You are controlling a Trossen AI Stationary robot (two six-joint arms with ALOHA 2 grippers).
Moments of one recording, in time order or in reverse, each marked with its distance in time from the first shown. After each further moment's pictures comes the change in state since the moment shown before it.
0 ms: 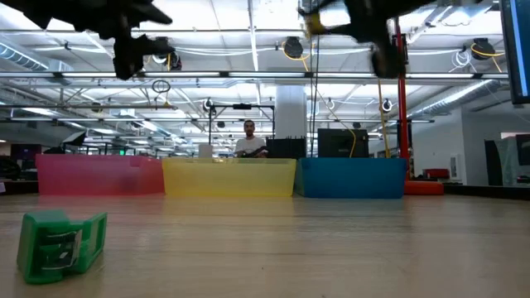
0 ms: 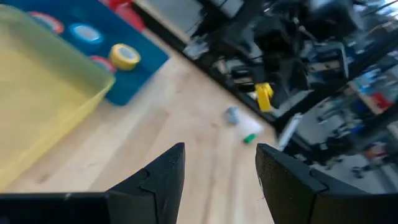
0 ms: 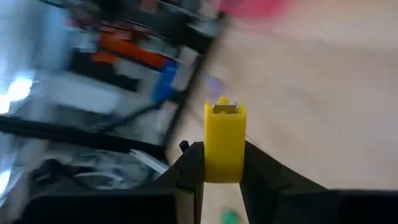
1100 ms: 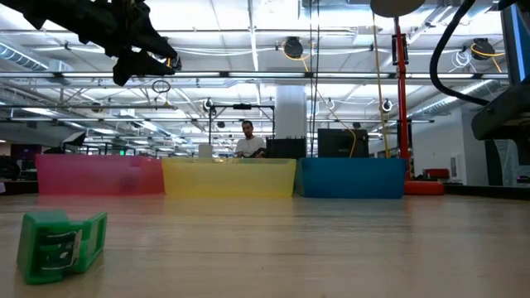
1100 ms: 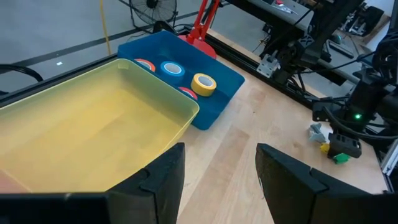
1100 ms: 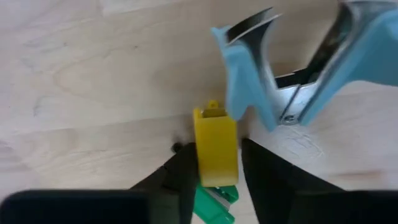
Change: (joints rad) left arm 0.051 0.000 0.000 -0.069 -0.258 0.191; right arm 0.280 0.238 -0.020 -0.708 -0.610 1.055
